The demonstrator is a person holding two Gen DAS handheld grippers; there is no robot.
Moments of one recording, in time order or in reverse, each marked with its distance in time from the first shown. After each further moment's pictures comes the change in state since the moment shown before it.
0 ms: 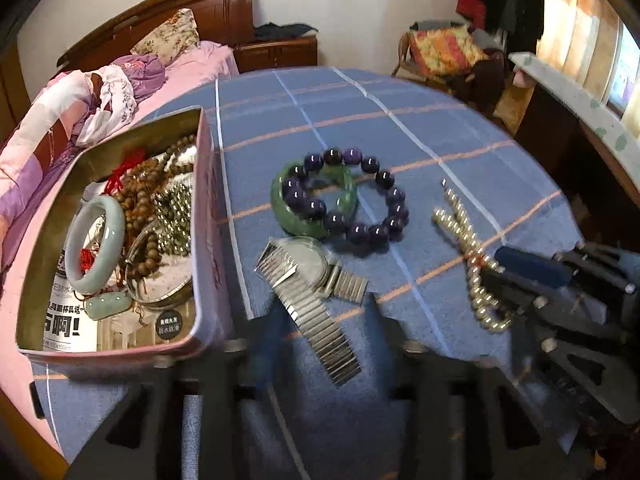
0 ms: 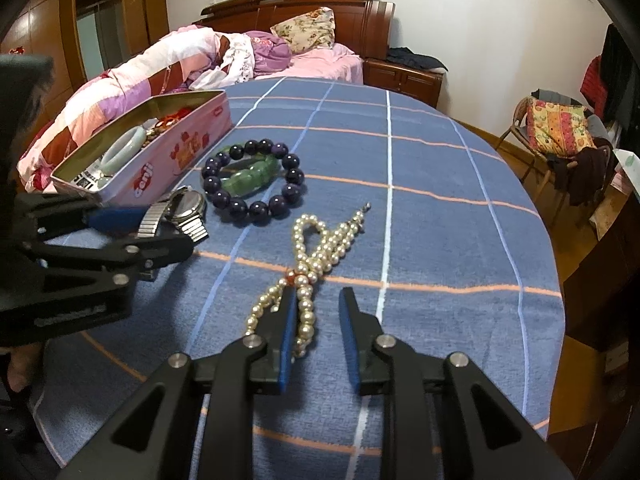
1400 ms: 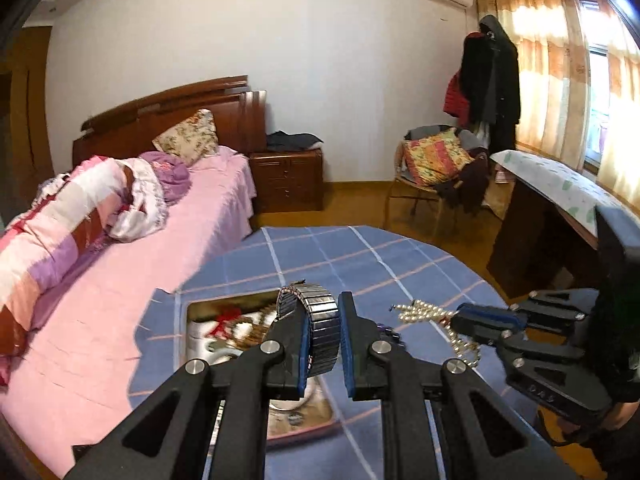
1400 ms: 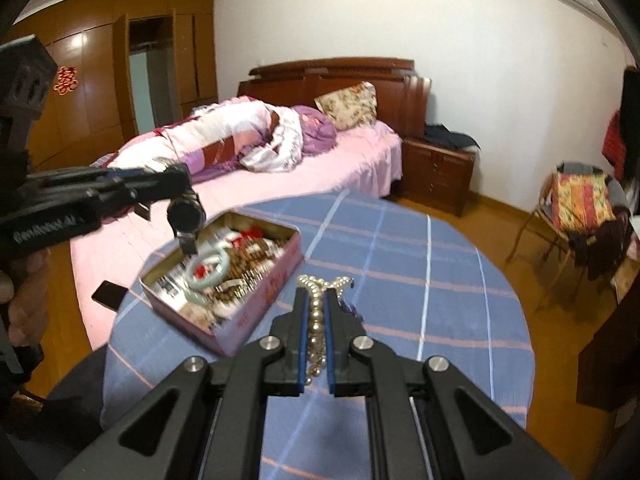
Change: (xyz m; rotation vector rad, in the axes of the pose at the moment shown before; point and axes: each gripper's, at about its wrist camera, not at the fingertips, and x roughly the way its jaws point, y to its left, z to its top) left arm -0.145 0.069 0.058 -0.006 -0.376 -0.007; right arm -0.074 0.047 0.079 -0.095 -0.268 0.119
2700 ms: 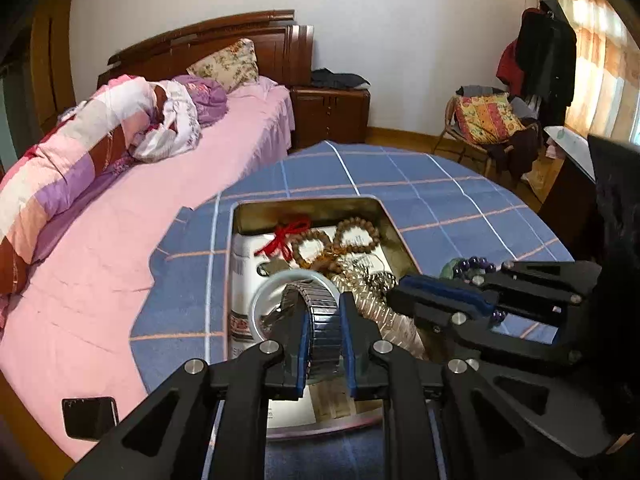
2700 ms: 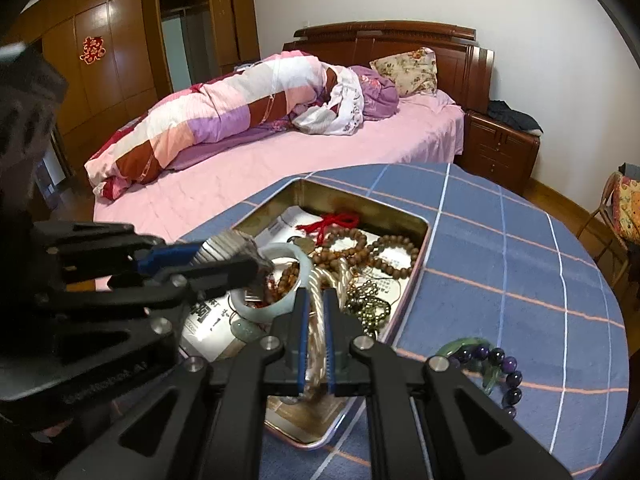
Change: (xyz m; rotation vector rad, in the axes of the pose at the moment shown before) left arm 0.069 0.072 -0.066 -0.115 0.210 0.070; right arm 0.120 0.070 0.006 -0.038 0.135 0.161
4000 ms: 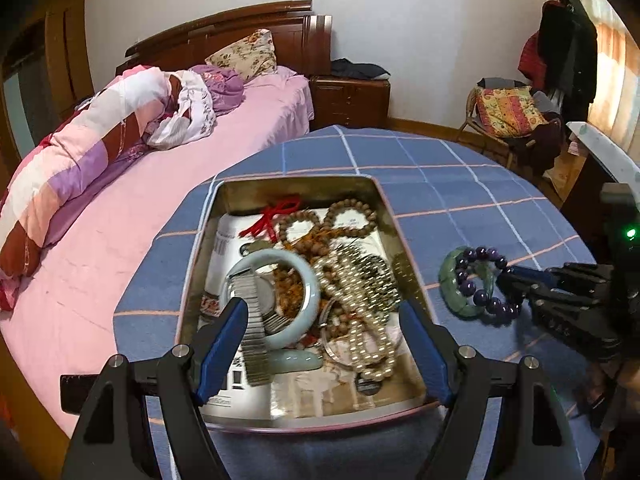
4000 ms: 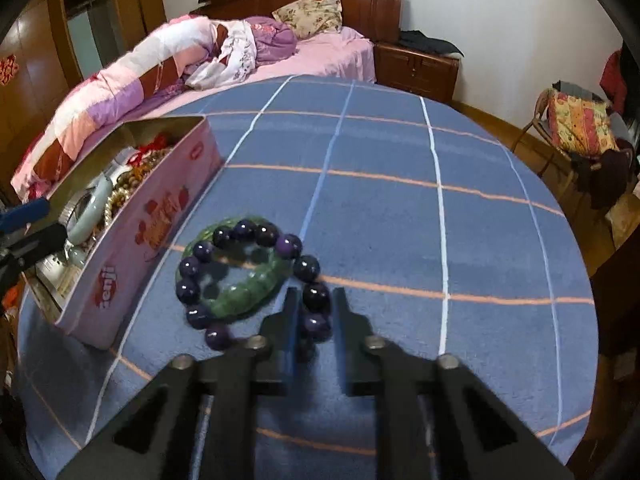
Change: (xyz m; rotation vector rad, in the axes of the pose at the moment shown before) left arm 0.014 -0.033 -0.007 -0.029 0.021 0.096; right arm -0.016 -0.115 -0.062 0.188 0.195 -0.235
